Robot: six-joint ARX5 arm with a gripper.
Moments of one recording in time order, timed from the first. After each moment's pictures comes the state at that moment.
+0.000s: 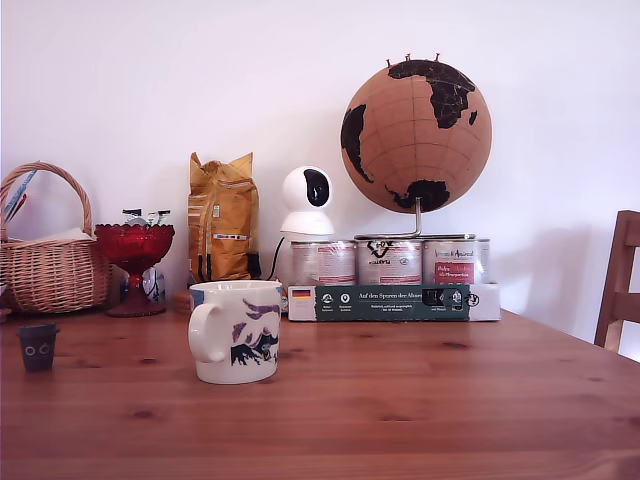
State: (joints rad) arm 0.03 0.00 0.01 0.19 0.16 -0.20
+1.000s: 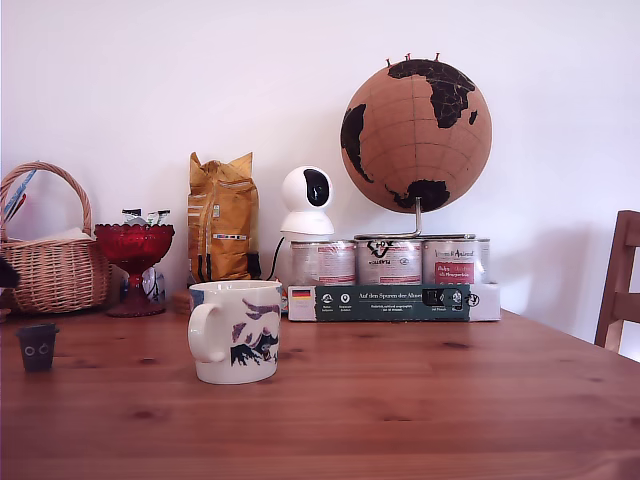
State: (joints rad) arm 0.00 1.21 0.26 0.51 0.32 -0.02
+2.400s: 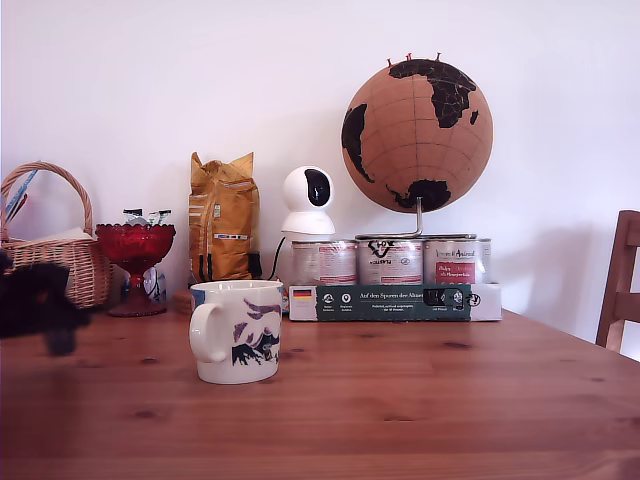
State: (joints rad) arm -0.01 1.84 0.50 0.99 0.43 -0.13
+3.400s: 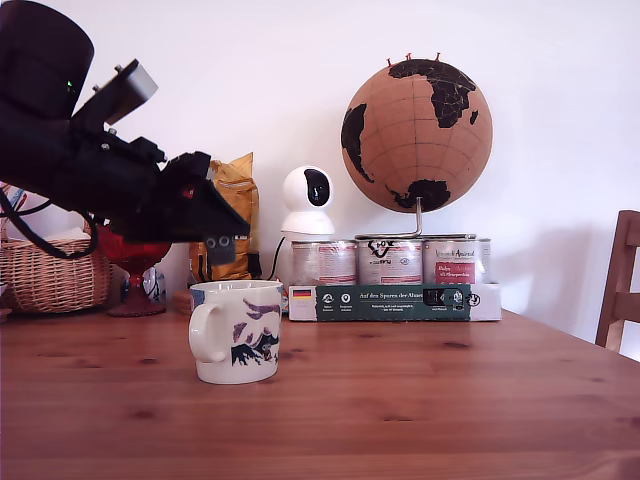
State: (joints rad) arm -0.39 1.60 0.66 0.60 0.38 -0.02
